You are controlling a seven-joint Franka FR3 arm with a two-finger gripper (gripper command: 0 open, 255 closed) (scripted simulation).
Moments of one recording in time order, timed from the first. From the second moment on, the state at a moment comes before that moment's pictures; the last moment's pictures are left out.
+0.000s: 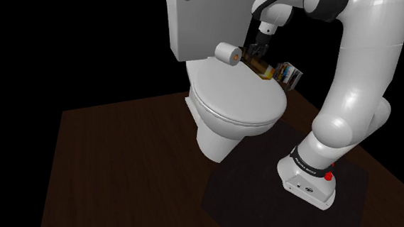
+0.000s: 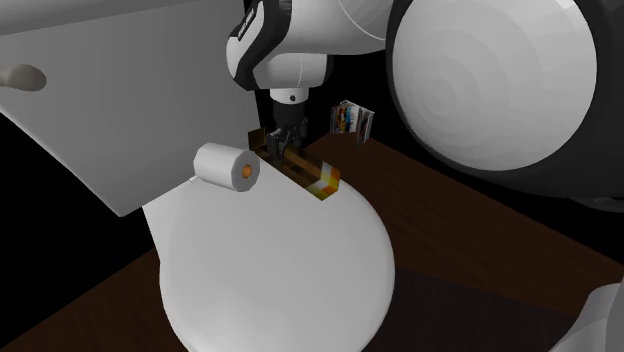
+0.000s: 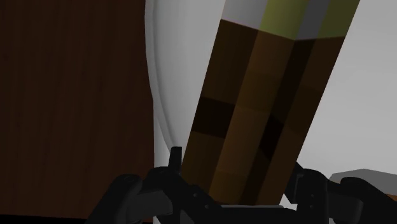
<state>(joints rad) -0.32 0.45 -0.46 -1.78 0.39 2.05 -0.70</state>
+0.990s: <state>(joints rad) -0.31 0.39 -0.48 -1.72 0.34 1.94 -0.66</state>
